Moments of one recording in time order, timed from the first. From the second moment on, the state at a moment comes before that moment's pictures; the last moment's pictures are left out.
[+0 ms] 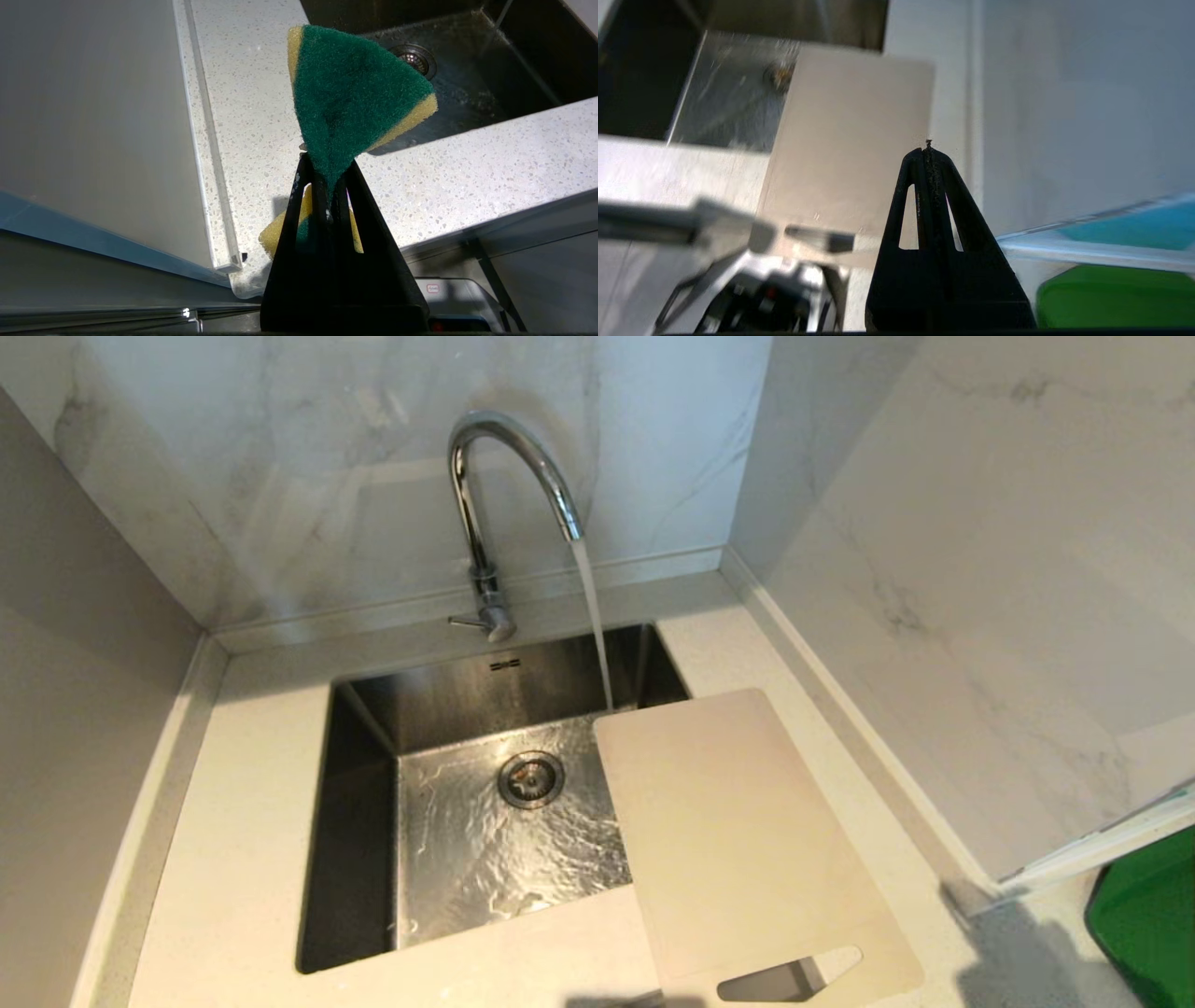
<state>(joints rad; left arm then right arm) -0.01 0.00 -0.04 0.09 0.02 -0.01 0.00 0.79 -1.05 0.44 0.26 -0.25</state>
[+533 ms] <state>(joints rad) 0.00 0.00 -0.04 0.09 0.02 -0.01 0.02 0.93 -0.97 0.70 0.27 -0.56</state>
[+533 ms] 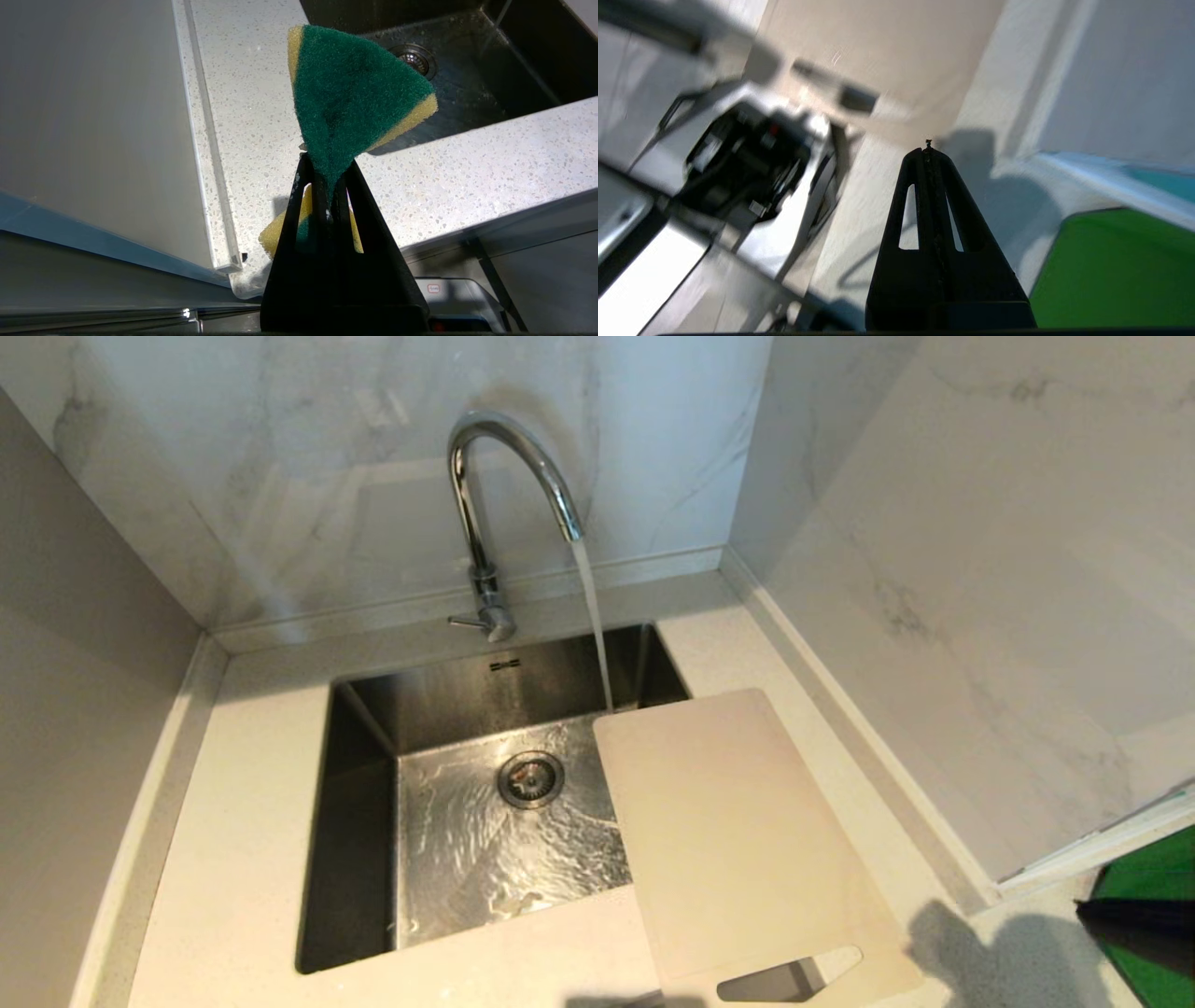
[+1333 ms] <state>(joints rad) 0.00 0.00 -0.04 0.09 0.02 -0.01 0.43 1.15 -0.86 0.88 -0.06 -0.63</state>
